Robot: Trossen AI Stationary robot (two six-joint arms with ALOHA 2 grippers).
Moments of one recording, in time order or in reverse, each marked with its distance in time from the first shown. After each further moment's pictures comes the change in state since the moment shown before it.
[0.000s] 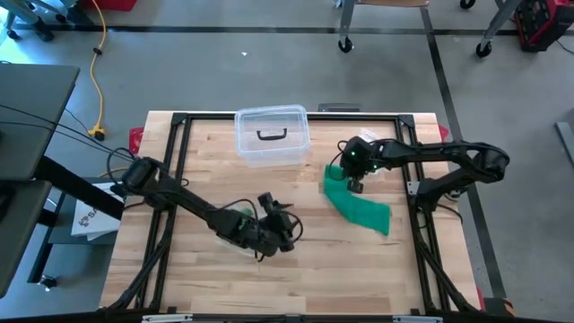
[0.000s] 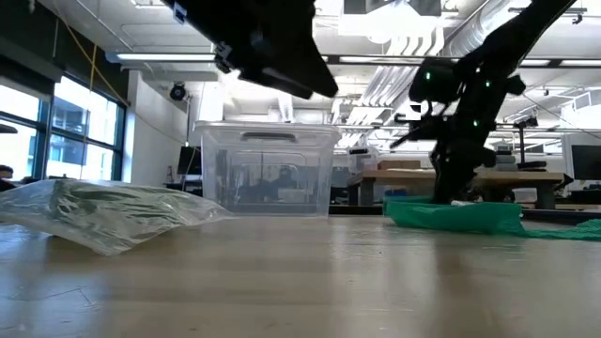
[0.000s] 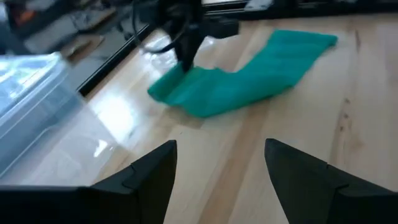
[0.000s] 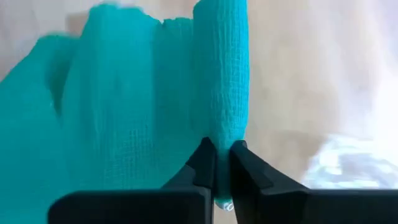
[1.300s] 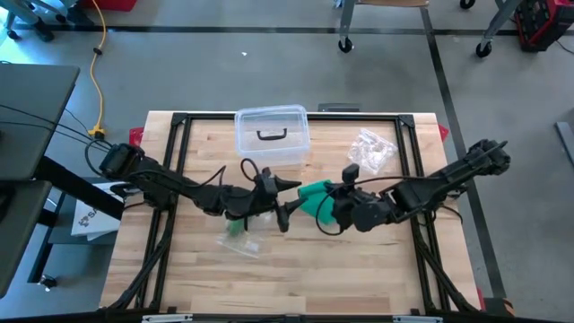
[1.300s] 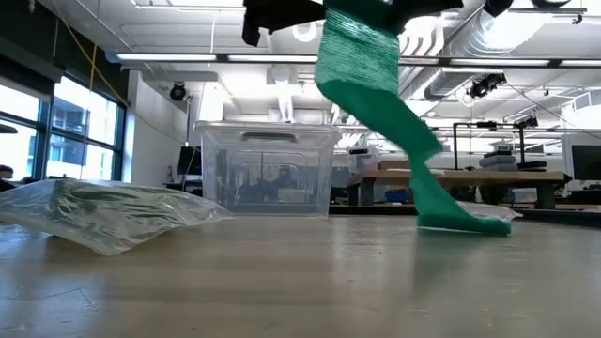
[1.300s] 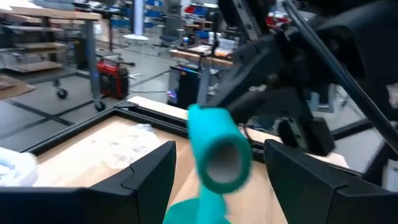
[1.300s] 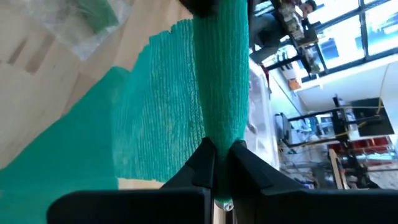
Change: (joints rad) left arm 0.139 -0.220 -0.196 0.638 0.289 0.117; right arm 0.851 -0.016 0.491 -0.146 0.844 -0.194
